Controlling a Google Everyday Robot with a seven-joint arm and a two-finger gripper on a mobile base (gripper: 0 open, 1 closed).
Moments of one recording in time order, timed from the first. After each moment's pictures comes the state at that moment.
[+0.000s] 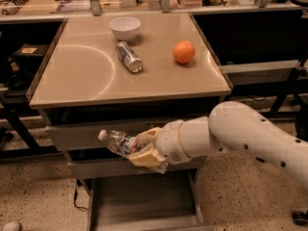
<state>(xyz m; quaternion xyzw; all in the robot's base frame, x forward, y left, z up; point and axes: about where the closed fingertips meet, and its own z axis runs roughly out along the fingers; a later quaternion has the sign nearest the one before) 0.442 0.033 0.753 -0.53 0.71 0.29 0.36</state>
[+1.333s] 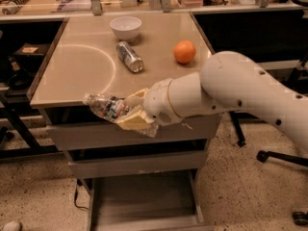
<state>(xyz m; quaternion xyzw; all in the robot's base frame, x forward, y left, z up) 0.486 0.057 0.847 -0.56 0.68 0.25 0.40</state>
